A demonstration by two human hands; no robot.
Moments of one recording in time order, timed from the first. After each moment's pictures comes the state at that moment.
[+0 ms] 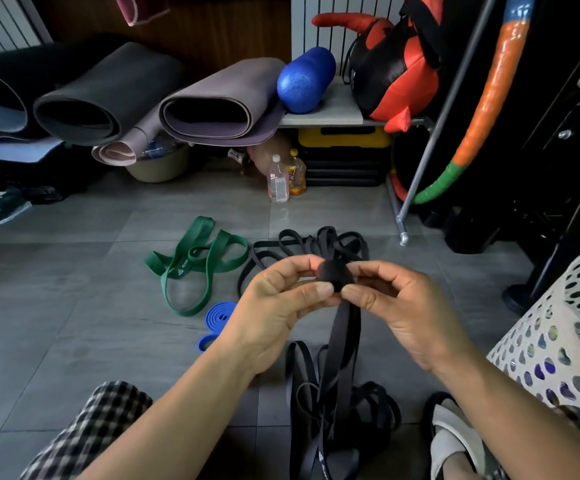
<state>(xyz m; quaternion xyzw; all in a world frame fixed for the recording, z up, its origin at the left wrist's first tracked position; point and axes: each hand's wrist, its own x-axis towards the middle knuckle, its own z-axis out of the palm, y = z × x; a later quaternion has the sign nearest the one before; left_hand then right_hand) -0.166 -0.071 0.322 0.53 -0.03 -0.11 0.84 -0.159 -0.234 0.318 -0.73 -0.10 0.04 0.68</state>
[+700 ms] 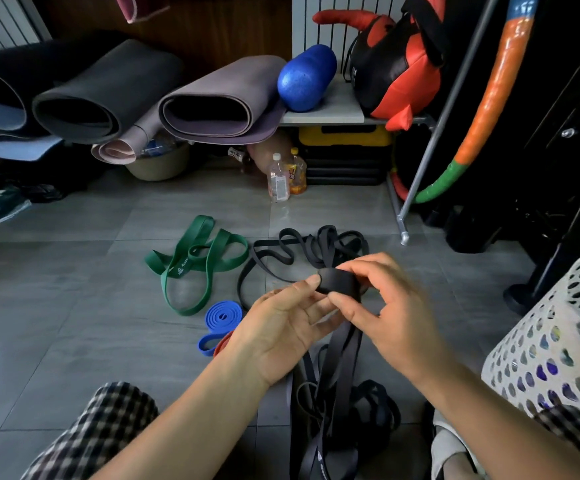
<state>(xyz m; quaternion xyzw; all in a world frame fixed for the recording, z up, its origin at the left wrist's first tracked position) -0.163 -0.076 0.306 0.37 0.09 -0.22 0.90 -0.159 -0.226 0.305 -0.87 -0.21 -0.16 0.42</state>
